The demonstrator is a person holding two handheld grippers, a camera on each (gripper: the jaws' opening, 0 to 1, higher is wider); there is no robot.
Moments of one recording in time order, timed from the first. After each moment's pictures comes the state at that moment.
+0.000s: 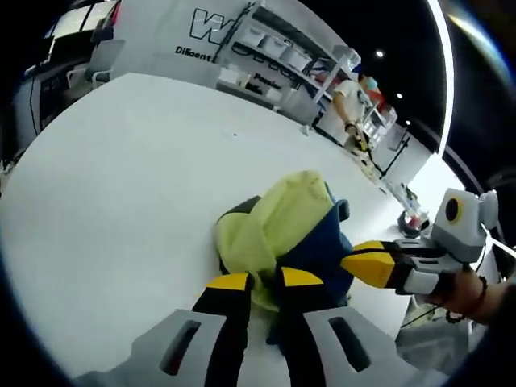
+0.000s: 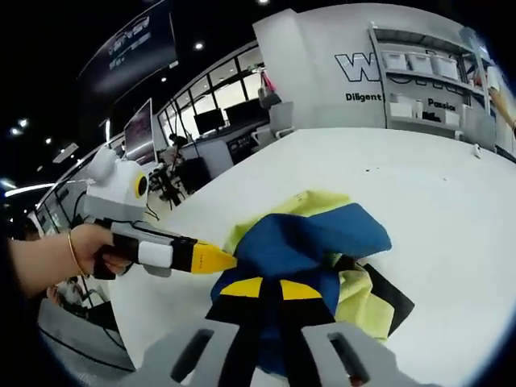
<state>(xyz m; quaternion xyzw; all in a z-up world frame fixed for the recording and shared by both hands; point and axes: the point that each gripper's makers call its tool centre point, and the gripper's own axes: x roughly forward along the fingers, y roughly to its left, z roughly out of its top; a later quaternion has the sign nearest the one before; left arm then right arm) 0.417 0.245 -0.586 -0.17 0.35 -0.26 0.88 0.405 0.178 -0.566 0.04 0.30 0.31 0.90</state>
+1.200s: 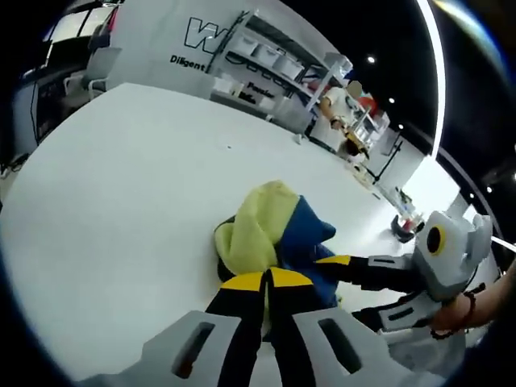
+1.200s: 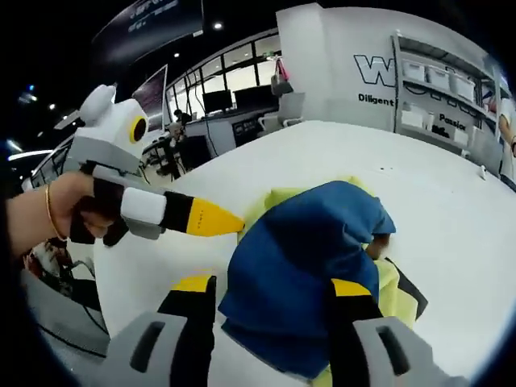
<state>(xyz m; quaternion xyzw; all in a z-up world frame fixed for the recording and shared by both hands) 0.412 0.252 -0.569 -0.17 0.33 -0.27 0.89 0.391 0.208 -0.599 -0.05 0.31 0.30 0.90</state>
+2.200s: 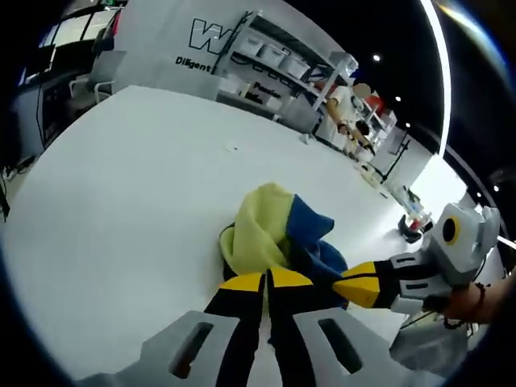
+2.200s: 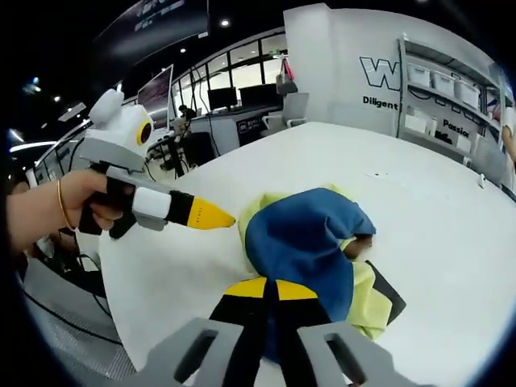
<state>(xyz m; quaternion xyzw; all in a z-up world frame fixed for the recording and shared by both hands) 0.413 0.255 -0.568 -0.16 0.34 -0.24 0.89 0.383 0.180 -0.570 -0.05 0.31 0.33 0.89</state>
